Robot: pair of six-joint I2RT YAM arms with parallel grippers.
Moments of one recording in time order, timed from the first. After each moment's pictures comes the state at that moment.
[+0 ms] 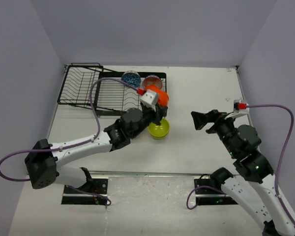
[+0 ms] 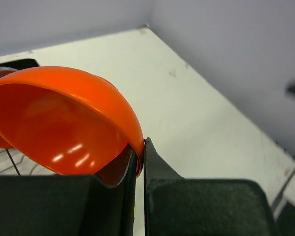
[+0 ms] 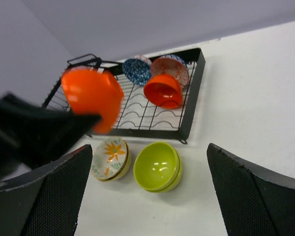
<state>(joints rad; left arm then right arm) -0.95 1.36 0.95 0.40 -0.28 -0.32 0.53 0.45 0.76 -0.37 0.18 0.51</state>
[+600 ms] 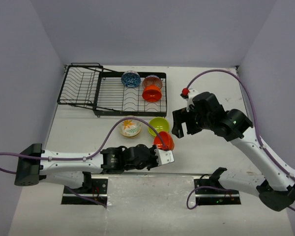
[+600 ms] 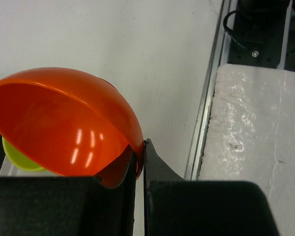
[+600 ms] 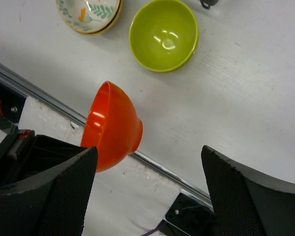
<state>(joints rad) -1.40 1.19 0.76 -0.02 -0.18 0.16 0.71 1.07 1.34 -1.07 -0.02 0.33</state>
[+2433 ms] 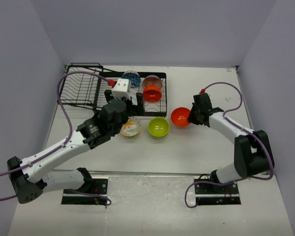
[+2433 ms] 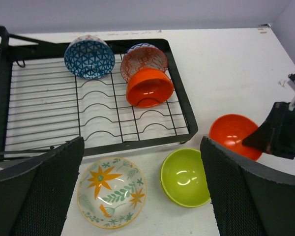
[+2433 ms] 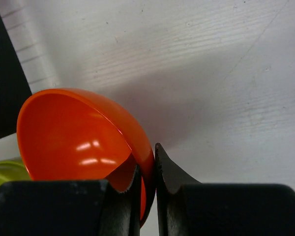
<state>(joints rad) -0.93 1.11 1.07 -0.21 -0.66 -0.30 0.27 1.45 0.87 -0.37 0.11 0.61</state>
